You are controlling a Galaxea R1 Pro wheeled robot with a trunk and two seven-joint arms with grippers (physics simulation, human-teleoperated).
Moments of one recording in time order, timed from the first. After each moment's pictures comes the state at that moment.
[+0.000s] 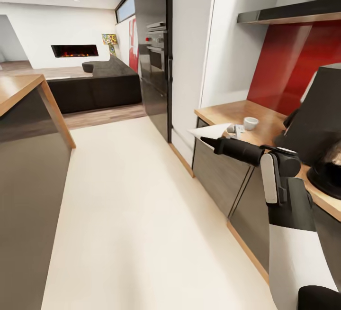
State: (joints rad) left arm 0.01 0.07 0.03 -0.52 0.02 -0.23 0.01; right arm -0.85 0.00 -0.13 -1.54 -0.15 0.94 0.75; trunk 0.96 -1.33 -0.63
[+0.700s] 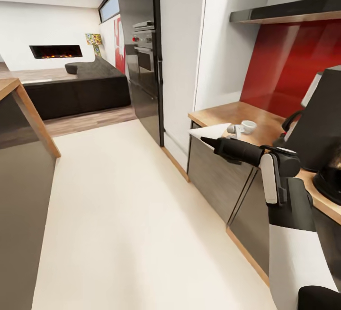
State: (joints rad) left arm 0.01 0.07 0.03 -0.52 0.02 -0.23 0.01; right arm -0.84 0.00 -0.13 -1.54 -0.15 0.94 0.75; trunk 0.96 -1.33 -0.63
